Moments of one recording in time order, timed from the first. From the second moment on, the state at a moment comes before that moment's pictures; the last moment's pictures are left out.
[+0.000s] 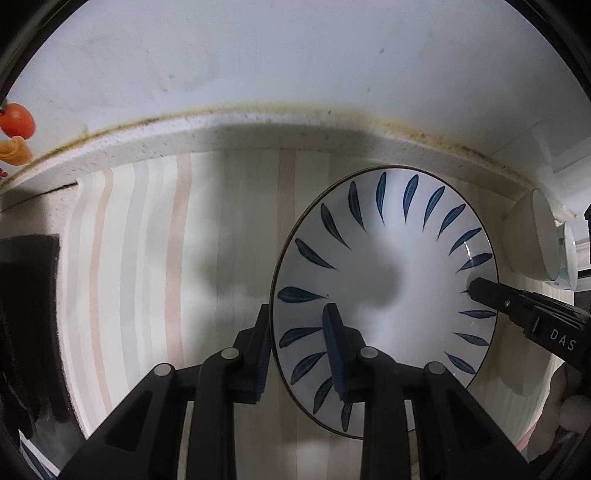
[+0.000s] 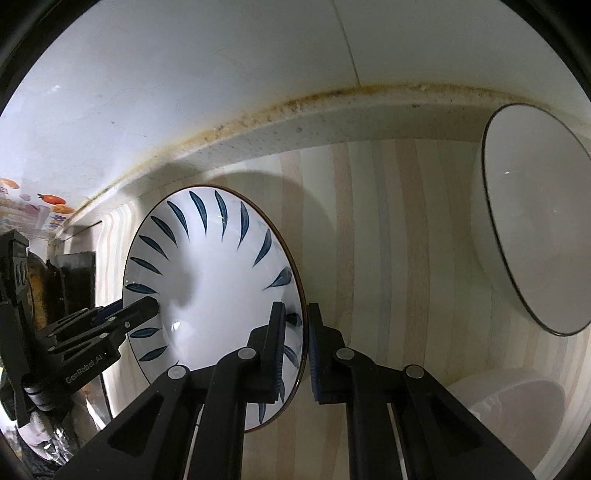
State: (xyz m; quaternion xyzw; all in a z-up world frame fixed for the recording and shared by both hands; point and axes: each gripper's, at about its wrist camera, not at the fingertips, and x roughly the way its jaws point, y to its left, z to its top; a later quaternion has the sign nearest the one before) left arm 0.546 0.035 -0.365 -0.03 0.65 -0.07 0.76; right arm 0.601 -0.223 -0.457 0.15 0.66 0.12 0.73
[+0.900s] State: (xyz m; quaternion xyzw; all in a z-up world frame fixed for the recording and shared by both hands) left arm 0.353 0.017 -0.279 -0.01 0.64 -0.11 0.76; right arm 0.432 -0.261 -0.346 0.15 0.65 0.16 0.72
